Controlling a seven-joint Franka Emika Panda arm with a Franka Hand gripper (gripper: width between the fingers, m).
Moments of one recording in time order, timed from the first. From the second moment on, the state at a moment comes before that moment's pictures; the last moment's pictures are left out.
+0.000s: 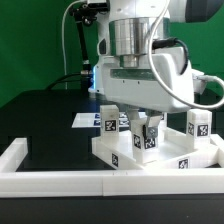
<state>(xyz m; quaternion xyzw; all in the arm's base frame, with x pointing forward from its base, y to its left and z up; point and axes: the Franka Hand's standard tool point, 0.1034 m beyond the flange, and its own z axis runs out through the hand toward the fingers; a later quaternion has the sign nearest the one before) 0.612 0.009 0.071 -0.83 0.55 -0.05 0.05</state>
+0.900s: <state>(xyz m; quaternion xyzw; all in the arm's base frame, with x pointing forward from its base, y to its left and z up) 0.613 0.010 0.075 -0.98 0.20 -0.06 0.03</state>
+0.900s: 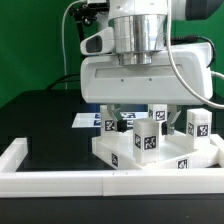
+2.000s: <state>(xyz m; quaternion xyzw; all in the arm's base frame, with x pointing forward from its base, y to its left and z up) 0.612 0.012 0.077 -1.00 -0.03 -0.07 0.01</state>
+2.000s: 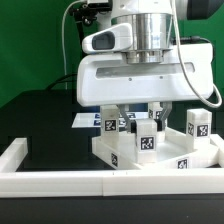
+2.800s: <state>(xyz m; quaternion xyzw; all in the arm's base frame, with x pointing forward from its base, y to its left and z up) 0.619 0.005 0.076 -0.95 0.29 -0.07 0.03</state>
